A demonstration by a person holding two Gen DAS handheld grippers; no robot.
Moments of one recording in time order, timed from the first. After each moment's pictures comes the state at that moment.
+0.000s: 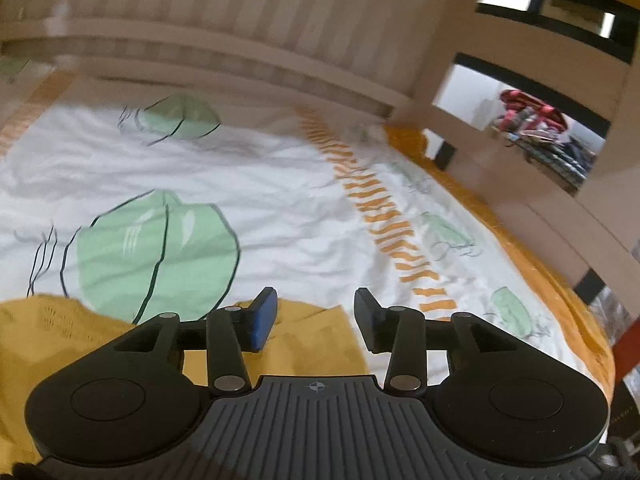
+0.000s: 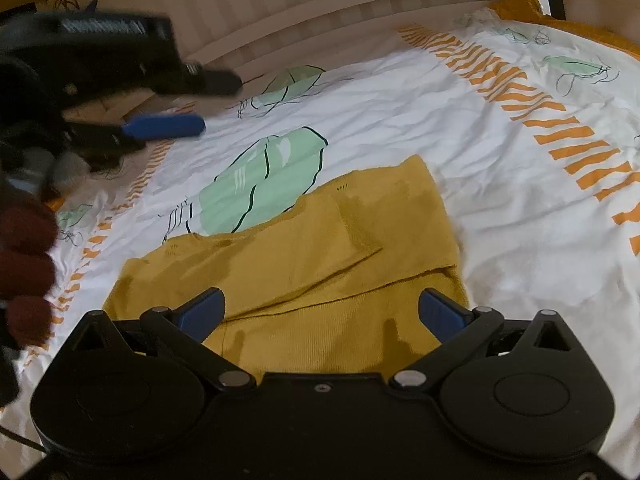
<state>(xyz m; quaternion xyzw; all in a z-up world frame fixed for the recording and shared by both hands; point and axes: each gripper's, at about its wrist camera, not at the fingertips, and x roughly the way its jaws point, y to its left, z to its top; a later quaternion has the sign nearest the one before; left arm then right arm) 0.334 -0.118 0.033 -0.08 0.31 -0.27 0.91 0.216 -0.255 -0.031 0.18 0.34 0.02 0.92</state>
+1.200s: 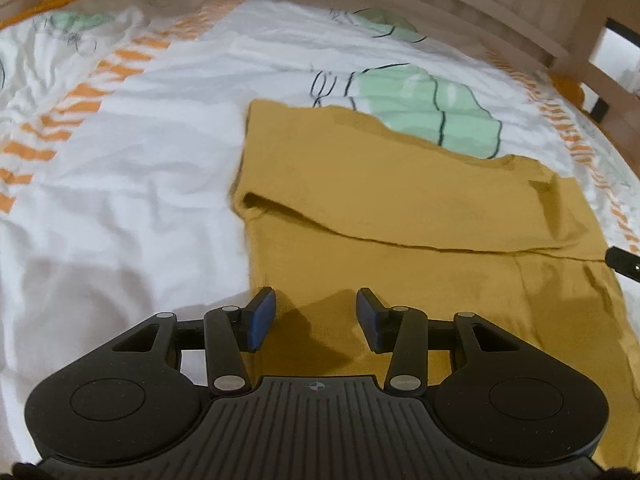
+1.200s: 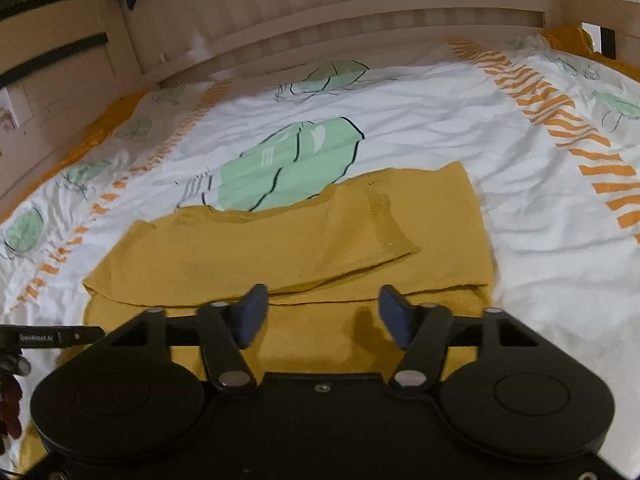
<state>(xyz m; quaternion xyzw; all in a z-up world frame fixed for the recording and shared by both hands) 0.288 0.072 -0.095 -0.07 0.43 -0.07 0.90 0.231 -0.240 -0.050 0.10 0.33 0.07 0.94</state>
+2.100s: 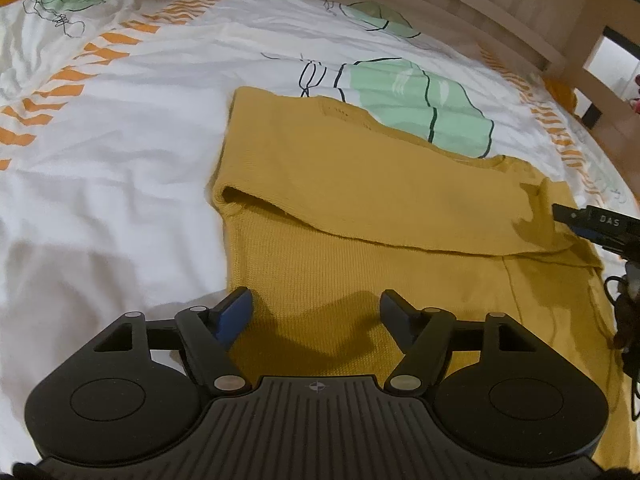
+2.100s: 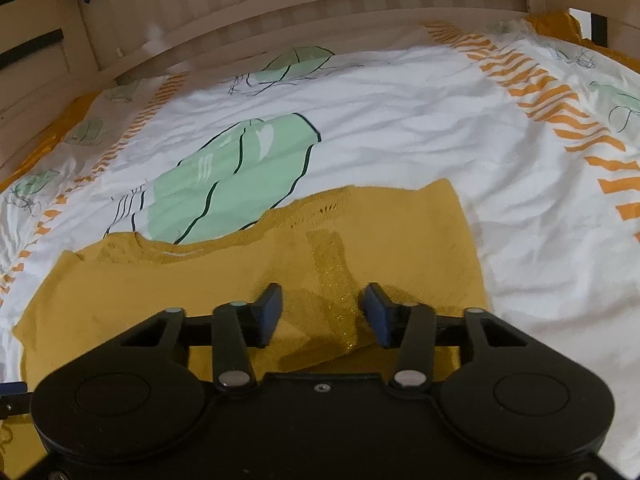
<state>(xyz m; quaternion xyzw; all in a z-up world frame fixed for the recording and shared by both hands) 0.292 0.069 -0.098 -0.09 0.44 -0.09 0.89 0.312 -0.257 -0.077 0.10 0.35 0.03 0.93</state>
